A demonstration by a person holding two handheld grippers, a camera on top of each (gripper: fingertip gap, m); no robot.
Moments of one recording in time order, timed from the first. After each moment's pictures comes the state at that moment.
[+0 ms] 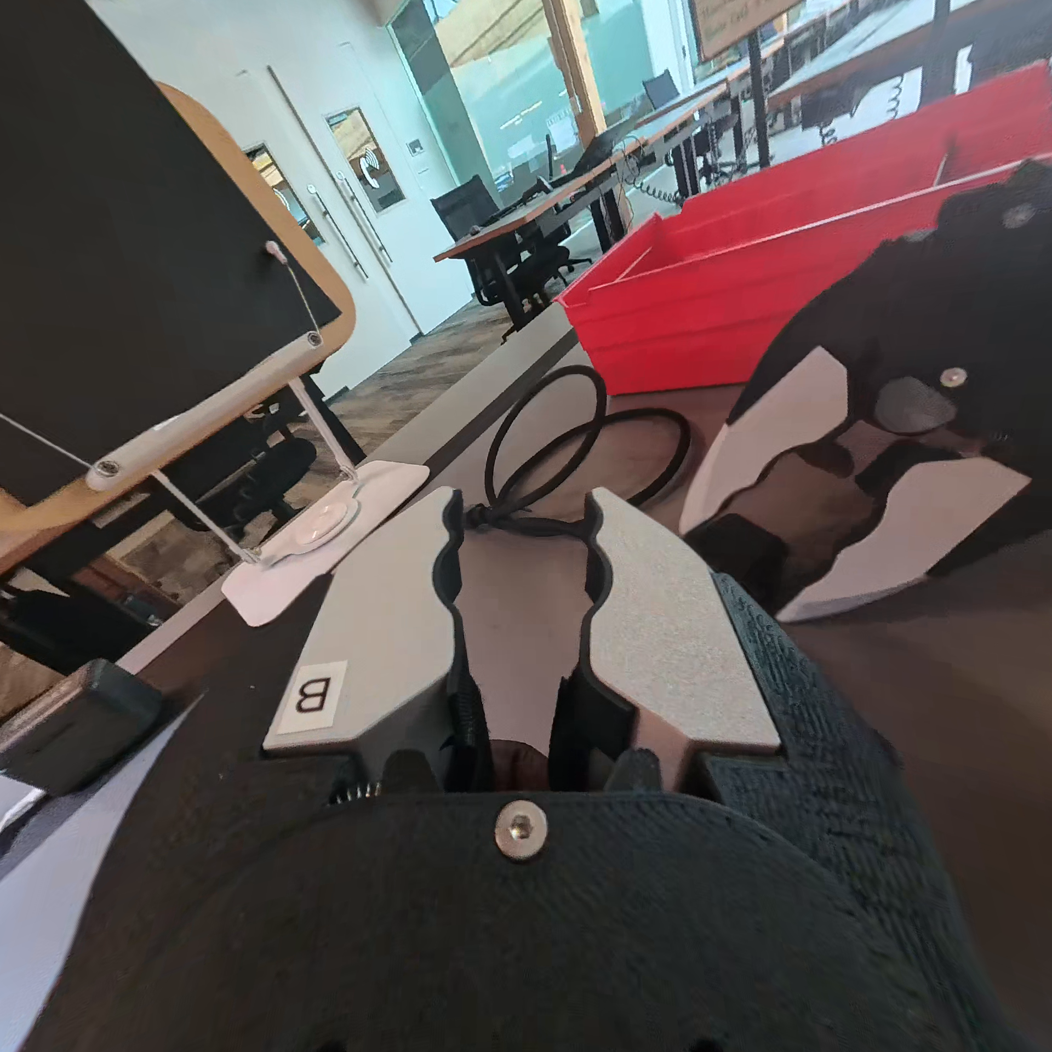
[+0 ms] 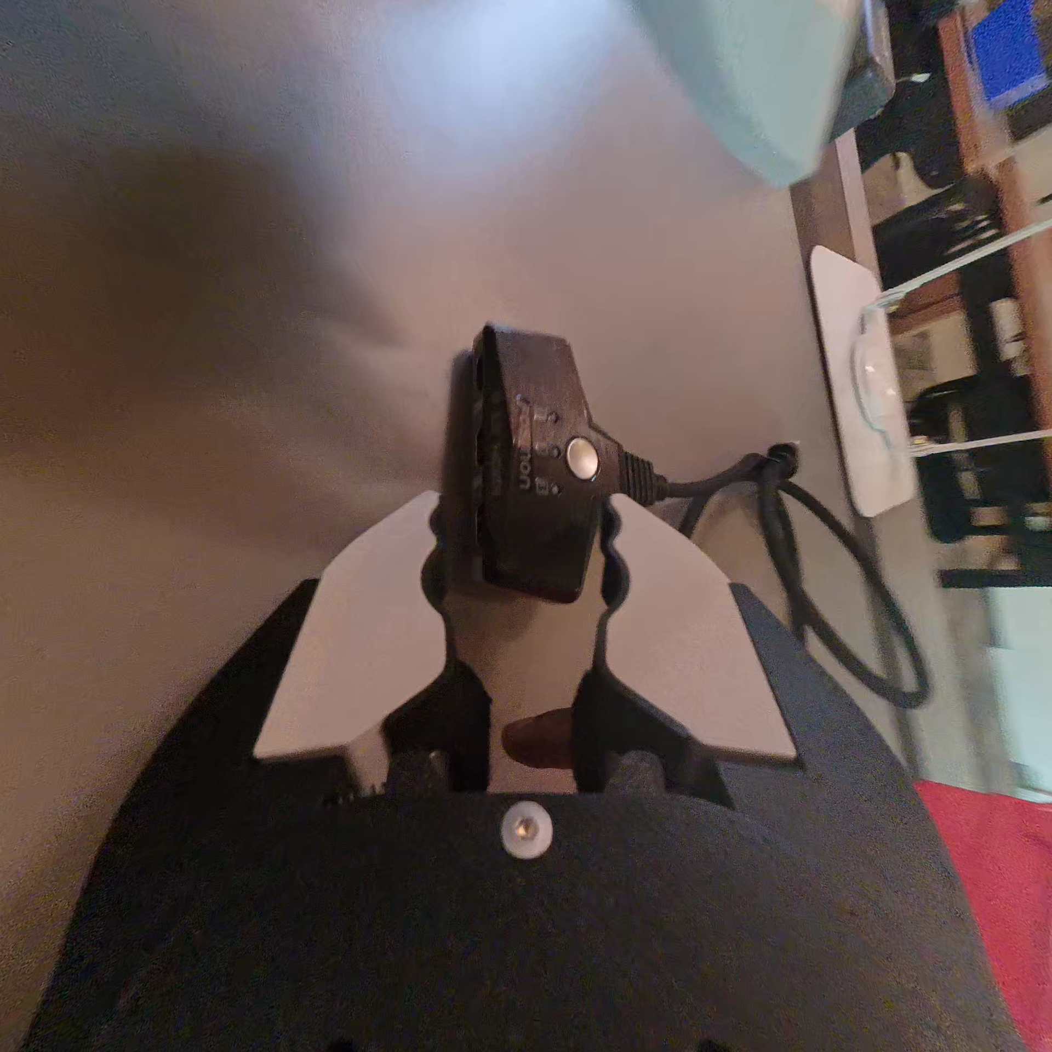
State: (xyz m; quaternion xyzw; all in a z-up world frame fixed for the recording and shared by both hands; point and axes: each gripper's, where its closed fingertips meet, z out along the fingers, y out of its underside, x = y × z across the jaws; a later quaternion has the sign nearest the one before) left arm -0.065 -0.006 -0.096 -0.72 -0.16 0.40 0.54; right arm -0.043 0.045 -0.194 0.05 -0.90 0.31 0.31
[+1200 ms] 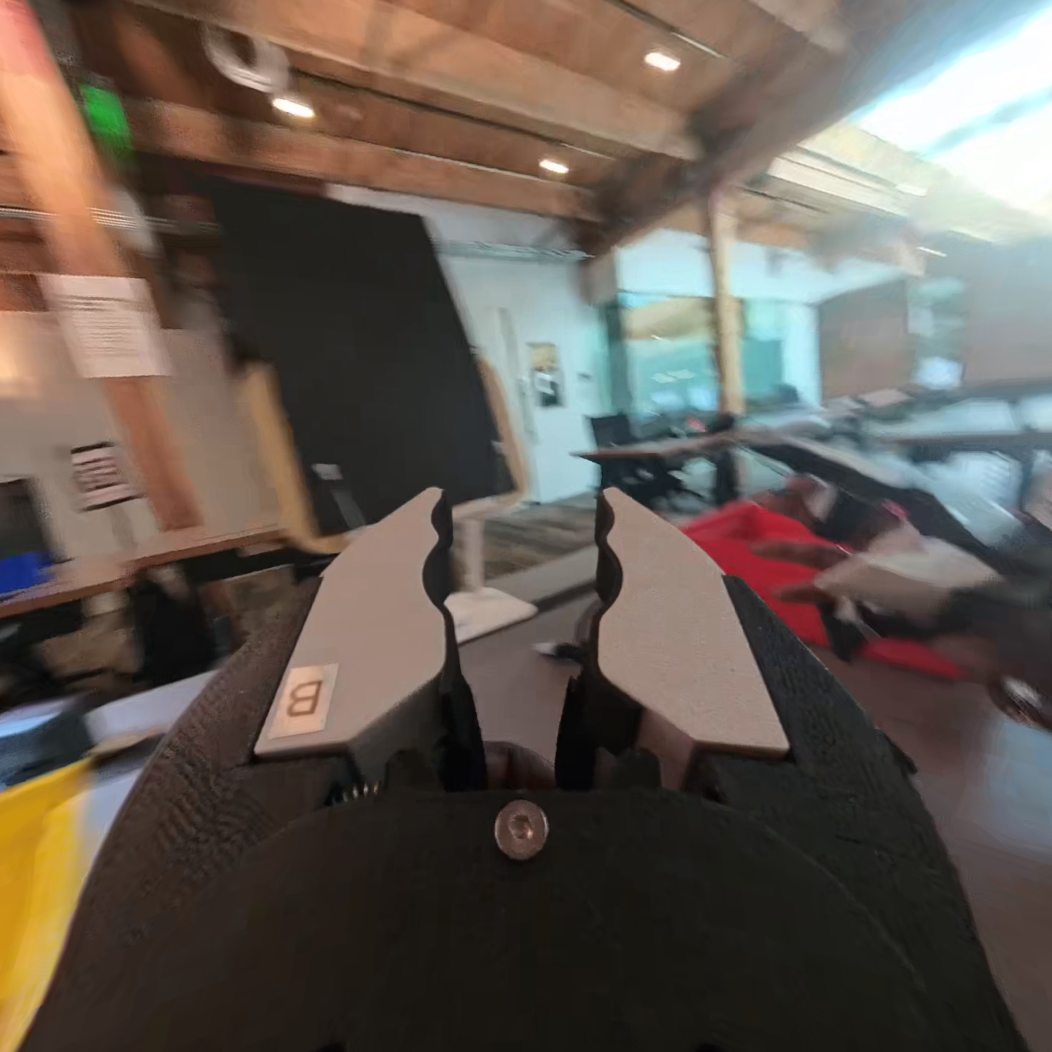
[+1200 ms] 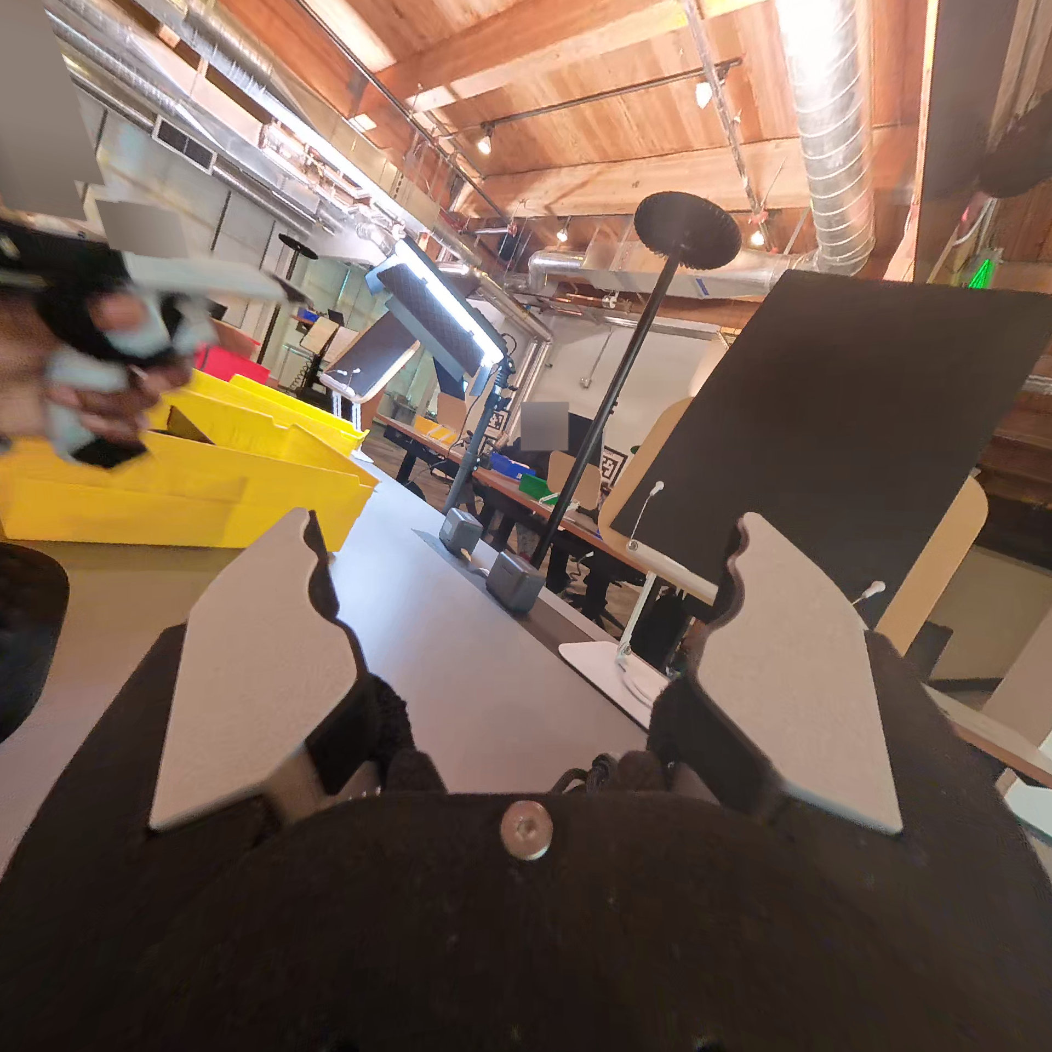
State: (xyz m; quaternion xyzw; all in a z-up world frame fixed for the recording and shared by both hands) left arm 0.027 -0.107 0.021 -0.51 -0.25 0.47 0.67; right arm -0.016 0.052 -0.012 -0.01 -0.56 0.73 0.39
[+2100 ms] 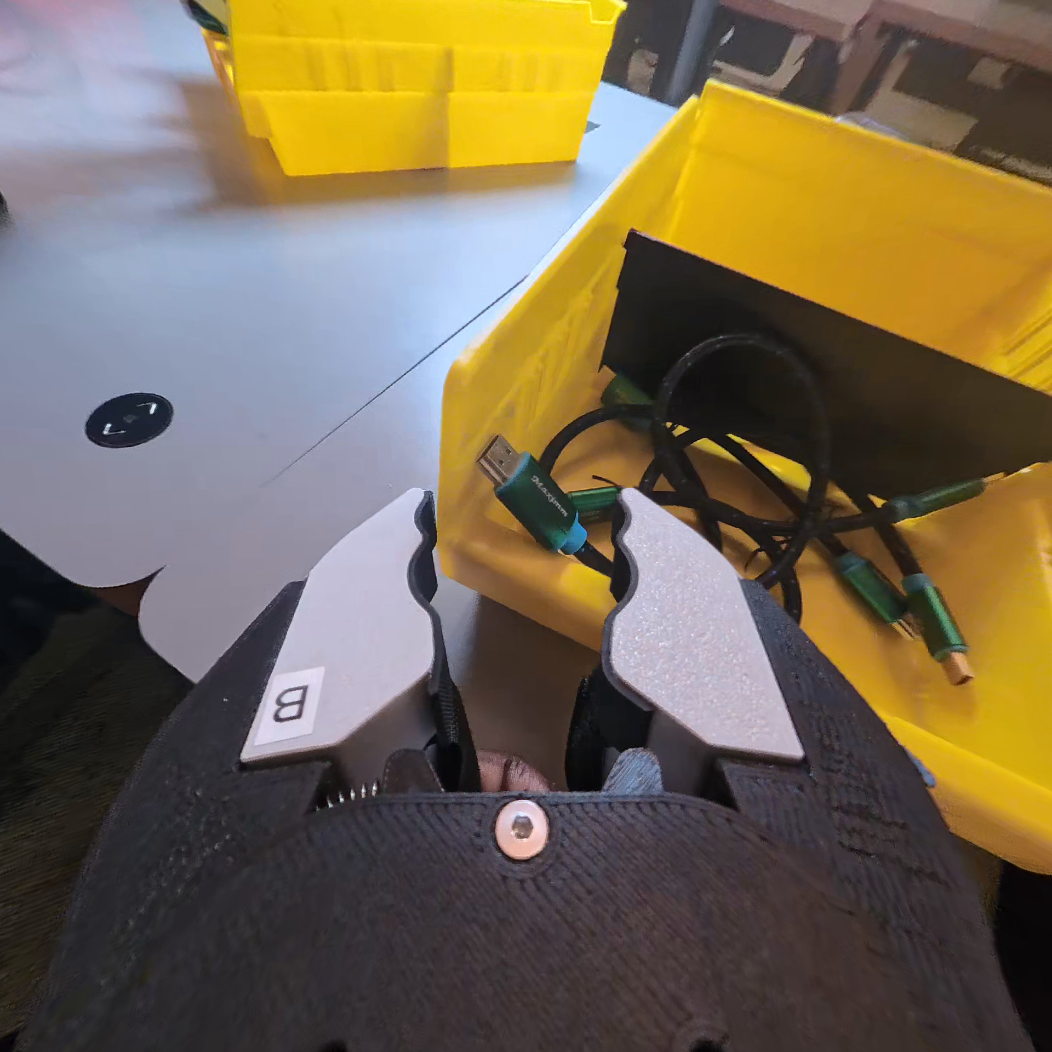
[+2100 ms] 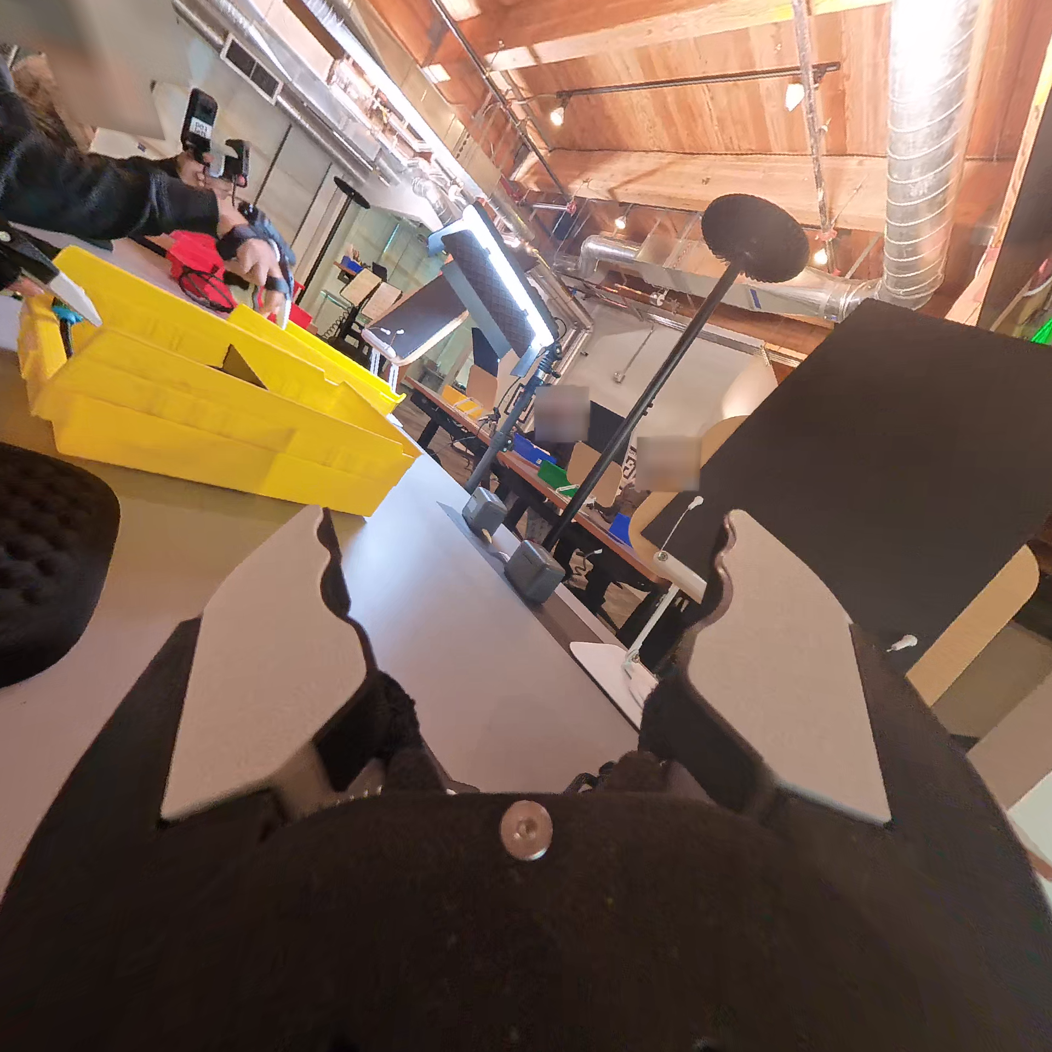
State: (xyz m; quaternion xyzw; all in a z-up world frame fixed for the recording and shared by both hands) left arm 0.156 -0.438 -0.156 -0.33 -0.78 0.46 0.28; right arm 0.005 0.028 -0.029 0.05 -0.59 0.70 0.40
